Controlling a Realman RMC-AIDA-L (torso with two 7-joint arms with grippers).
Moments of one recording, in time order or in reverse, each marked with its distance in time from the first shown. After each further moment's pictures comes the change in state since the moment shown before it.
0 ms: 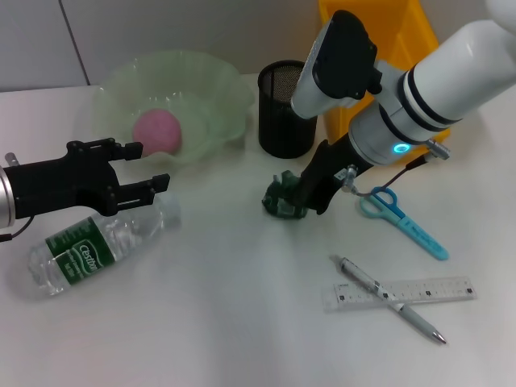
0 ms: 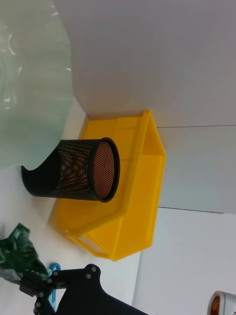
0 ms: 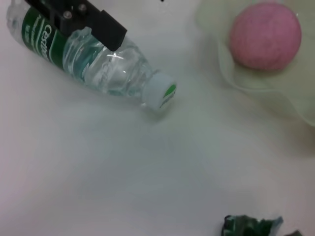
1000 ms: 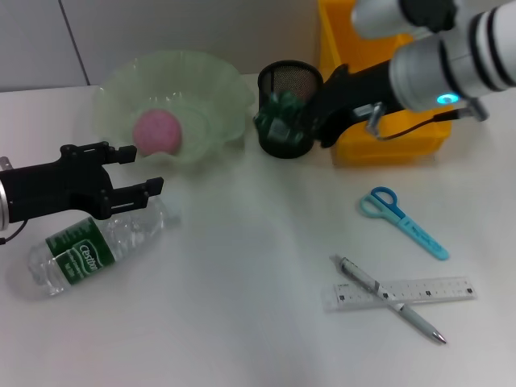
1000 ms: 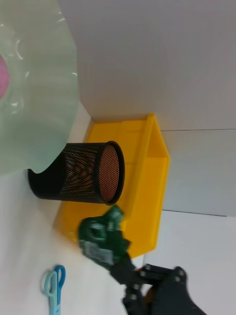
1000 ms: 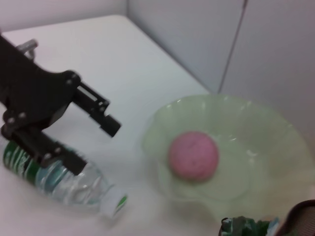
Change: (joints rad) left arm 0.012 0.007 0.000 0.000 0.000 0.000 0.002; right arm -0.237 0.000 0.050 -0.464 0.141 -0.016 0.028
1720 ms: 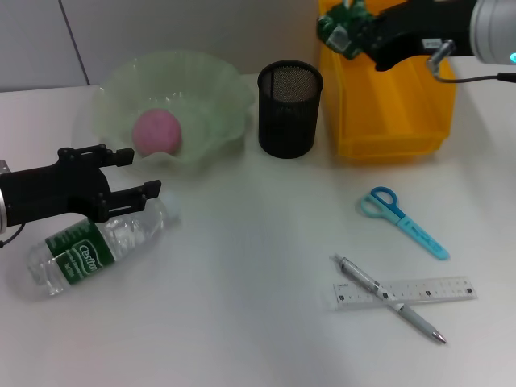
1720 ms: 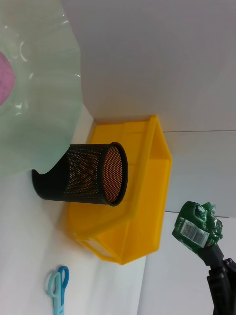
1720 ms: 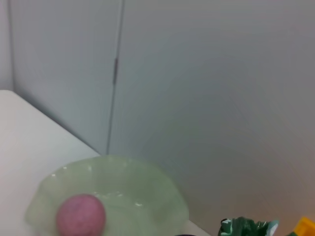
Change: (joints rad) left arm 0.007 -0.001 -0.001 0.000 0.000 0.000 0.012; right arm -0.200 0.001 0.022 -0.250 0.006 0.198 0.124
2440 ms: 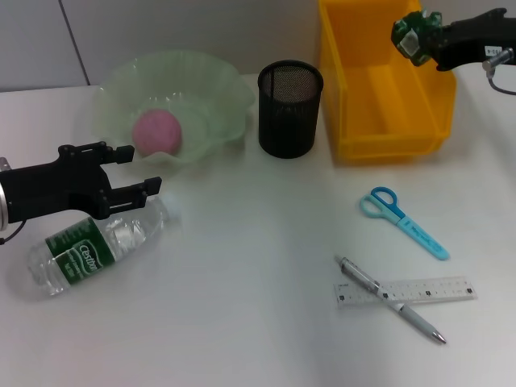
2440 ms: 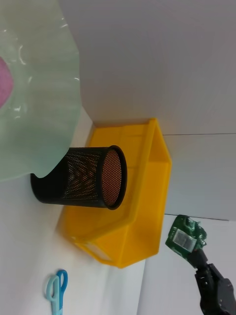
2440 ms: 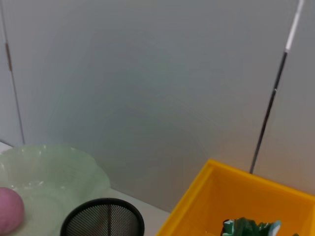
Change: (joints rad) left arm -0.005 -0.001 0.000 0.000 0.000 -0.010 -0.005; right arm -0.037 -0.004 0.129 0.120 -0.013 0.080 0.024
